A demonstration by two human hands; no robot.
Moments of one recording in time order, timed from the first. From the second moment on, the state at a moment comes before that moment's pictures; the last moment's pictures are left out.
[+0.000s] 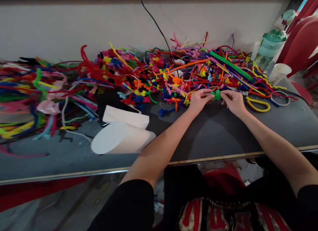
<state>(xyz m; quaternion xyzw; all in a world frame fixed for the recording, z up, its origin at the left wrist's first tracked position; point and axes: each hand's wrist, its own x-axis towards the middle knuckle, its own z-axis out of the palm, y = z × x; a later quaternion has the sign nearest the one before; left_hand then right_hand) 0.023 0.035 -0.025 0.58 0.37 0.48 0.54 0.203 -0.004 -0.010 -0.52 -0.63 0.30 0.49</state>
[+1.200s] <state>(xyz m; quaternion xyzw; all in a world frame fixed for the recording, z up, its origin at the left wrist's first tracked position) 0.030 0.022 -0.023 0.79 0.37 0.43 0.23 0.201 -0.014 -0.009 -0.56 -0.70 0.11 0.42</state>
